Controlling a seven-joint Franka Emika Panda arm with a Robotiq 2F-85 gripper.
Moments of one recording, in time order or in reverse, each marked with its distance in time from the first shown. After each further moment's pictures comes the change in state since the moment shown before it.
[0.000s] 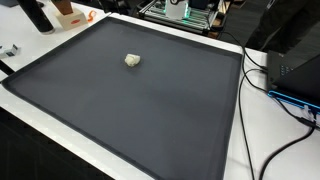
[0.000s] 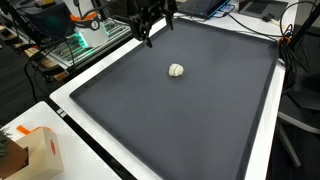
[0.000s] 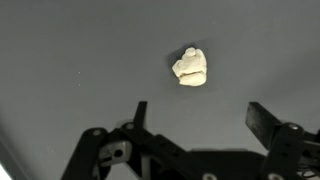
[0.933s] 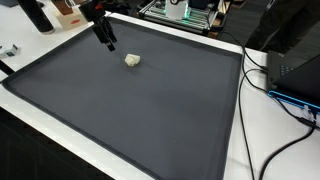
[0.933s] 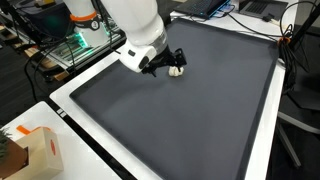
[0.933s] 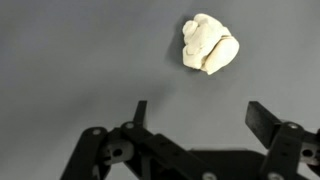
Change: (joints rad) arm -0.078 0.371 0.013 0.185 0.268 0.004 0.418
